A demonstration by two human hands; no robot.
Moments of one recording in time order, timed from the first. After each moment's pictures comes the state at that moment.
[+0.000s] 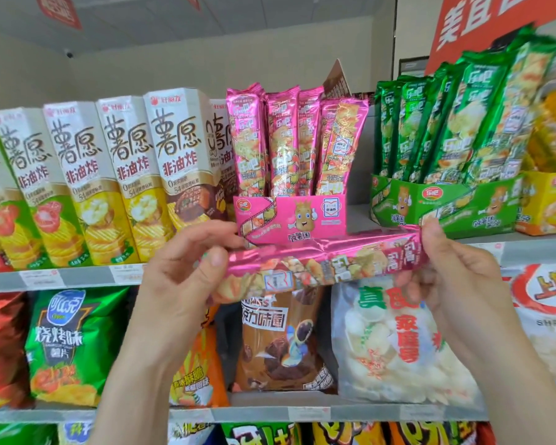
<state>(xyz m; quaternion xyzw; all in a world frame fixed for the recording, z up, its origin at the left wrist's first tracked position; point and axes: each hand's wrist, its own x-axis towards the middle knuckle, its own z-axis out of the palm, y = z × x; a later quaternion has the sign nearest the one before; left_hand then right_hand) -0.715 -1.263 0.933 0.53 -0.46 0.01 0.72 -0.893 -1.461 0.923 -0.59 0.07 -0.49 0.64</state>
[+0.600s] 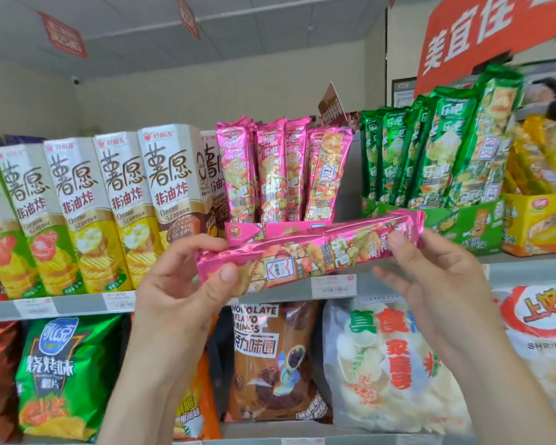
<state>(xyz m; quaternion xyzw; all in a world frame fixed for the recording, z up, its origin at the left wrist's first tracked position) -0.732 -1.275 0.950 0.46 -0.45 -0.01 0.76 -0.884 -1.474 0.941 -0.56 0.03 -0.51 0.65</state>
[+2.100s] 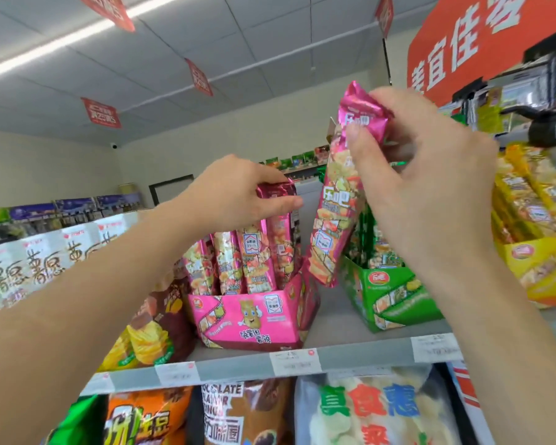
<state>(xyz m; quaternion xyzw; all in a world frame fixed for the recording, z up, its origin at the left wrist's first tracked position) -0.726 -1.419 1.137 0.71 -0.60 0.37 0.07 -0.903 -1.523 1.075 -0.66 0.06 -0.74 0.14</state>
